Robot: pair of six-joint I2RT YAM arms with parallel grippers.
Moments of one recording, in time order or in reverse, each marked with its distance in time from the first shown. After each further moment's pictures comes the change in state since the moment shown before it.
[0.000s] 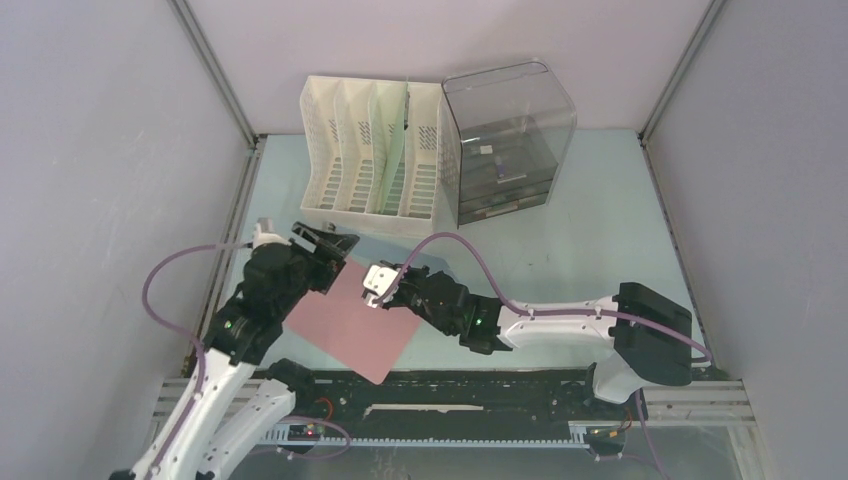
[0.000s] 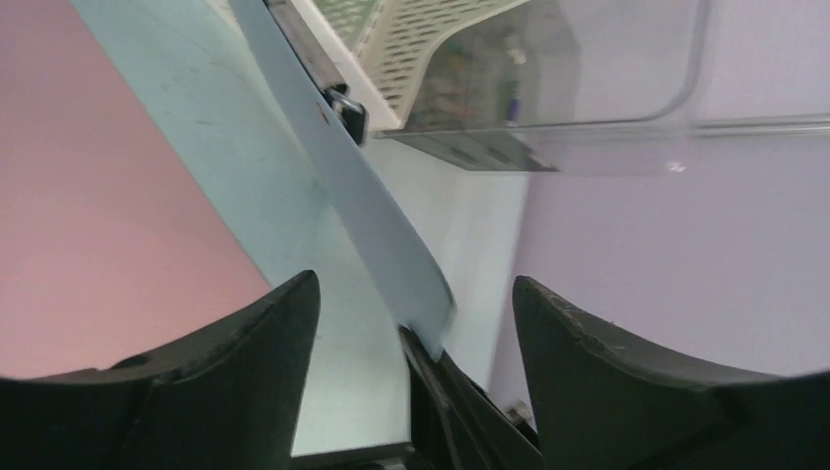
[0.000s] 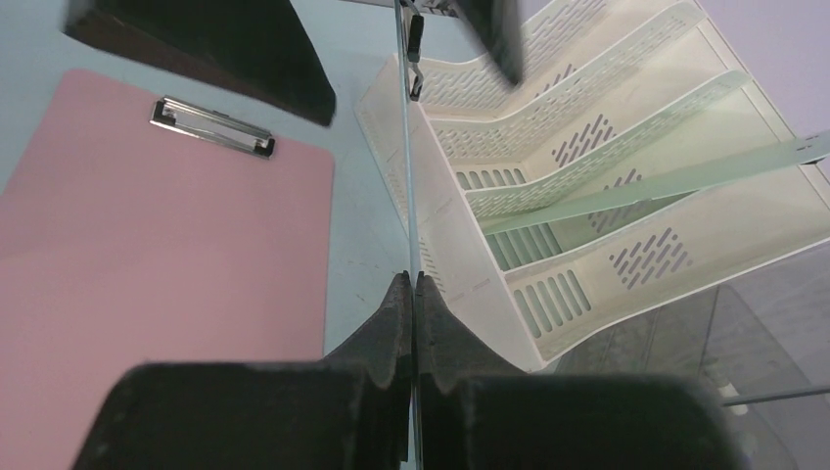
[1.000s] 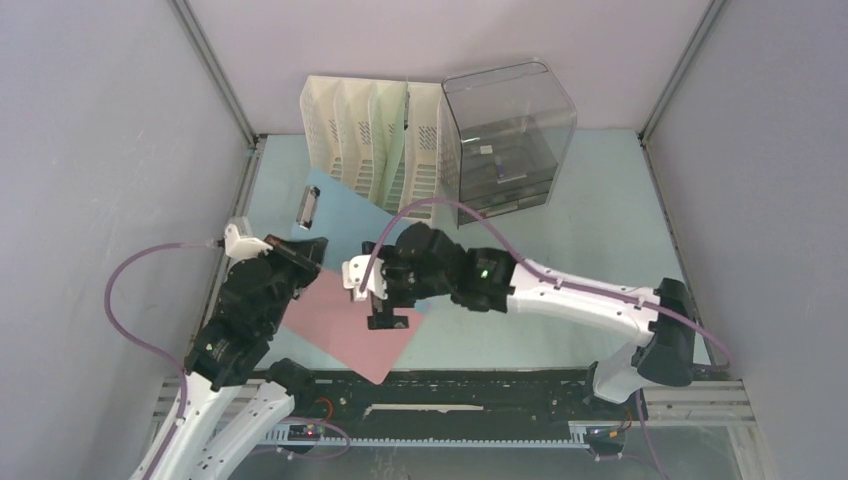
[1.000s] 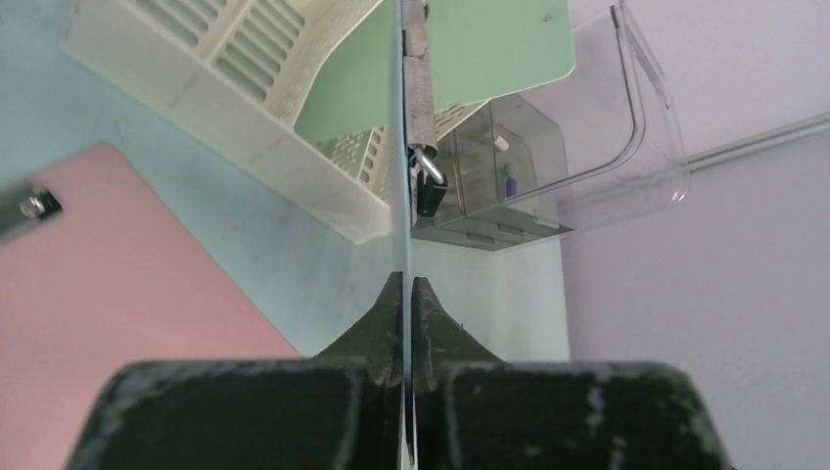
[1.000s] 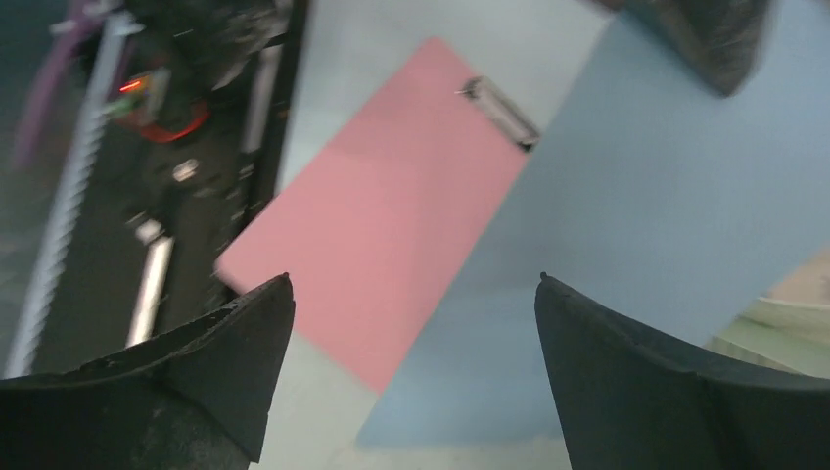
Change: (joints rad) left arm -0.087 -0.090 0.013 0.045 -0.266 0.228; right arm -0.046 -0.006 0.463 -0.826 -0.538 0.027
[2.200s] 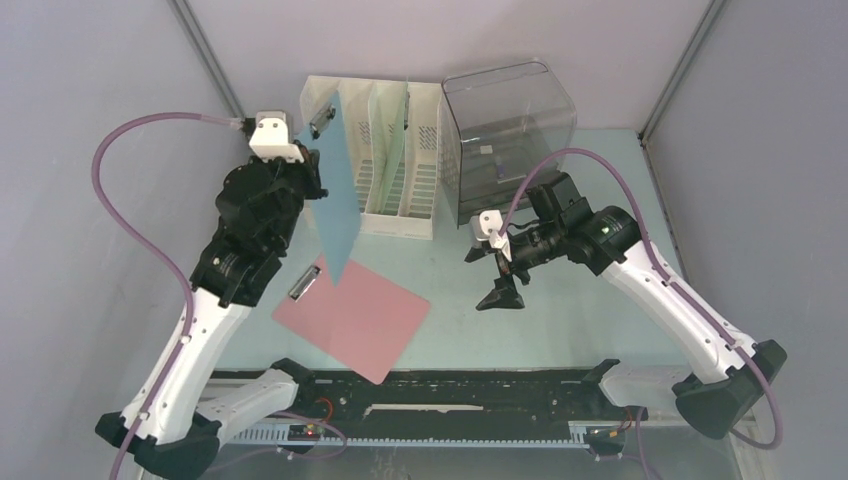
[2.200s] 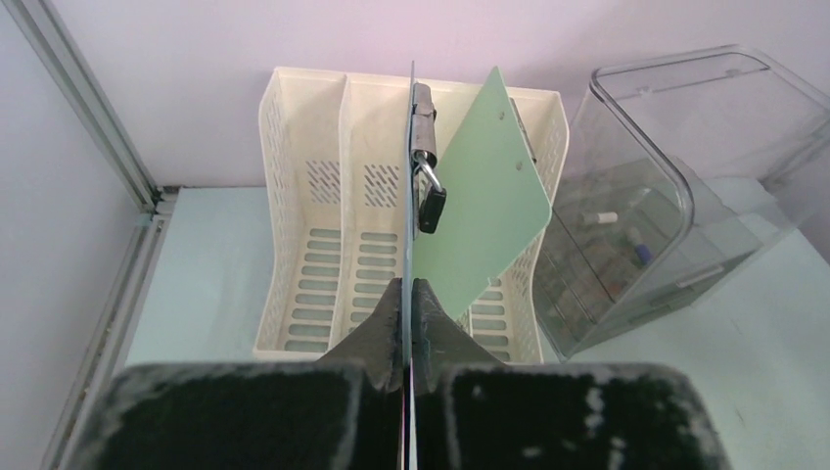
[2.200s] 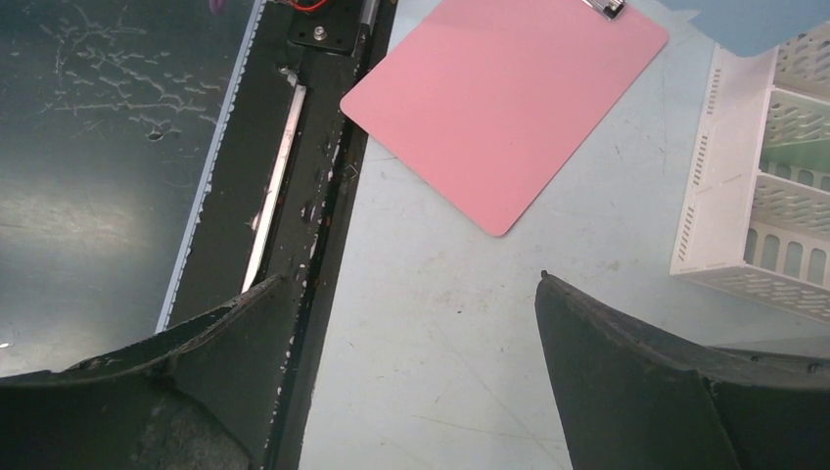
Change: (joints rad) left arm 0.000 0.477 0.529 0.164 -0.012 0.881; right arm -0.590 -0.345 -0.049 -0.689 -0.743 -0.280
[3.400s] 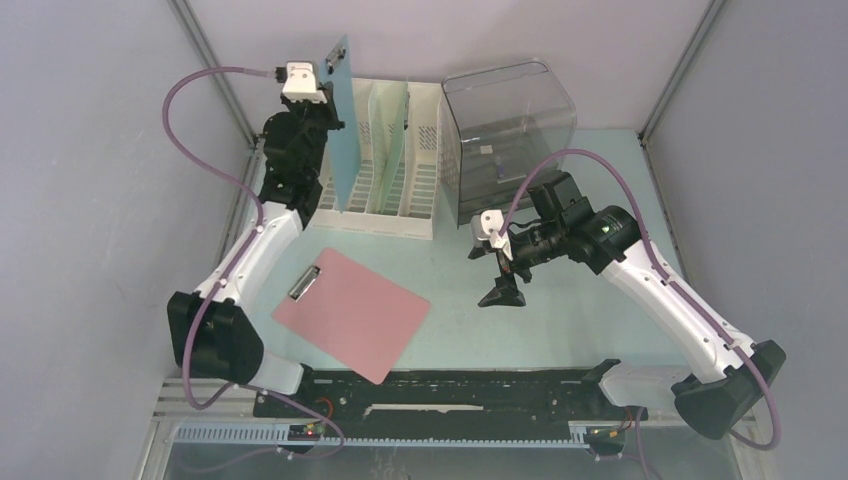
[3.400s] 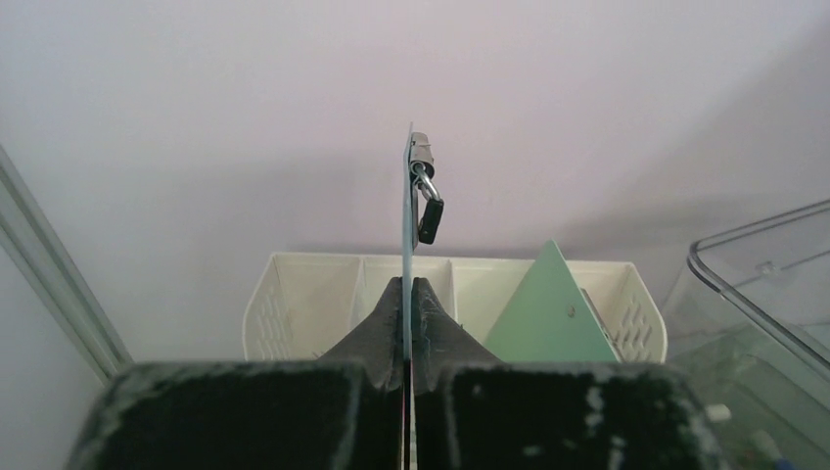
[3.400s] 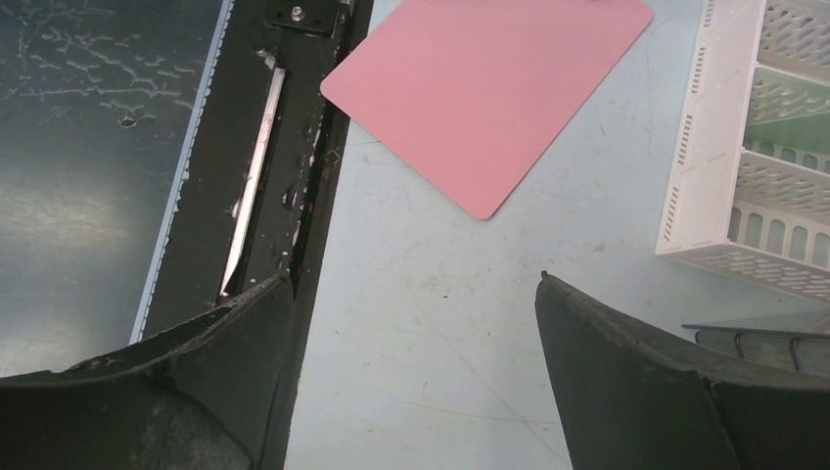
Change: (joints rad) left arm 0.229 0.491 0.000 0.763 0.220 0.113; right arm -0.024 0.001 -0.013 -0.002 0.026 -0.030
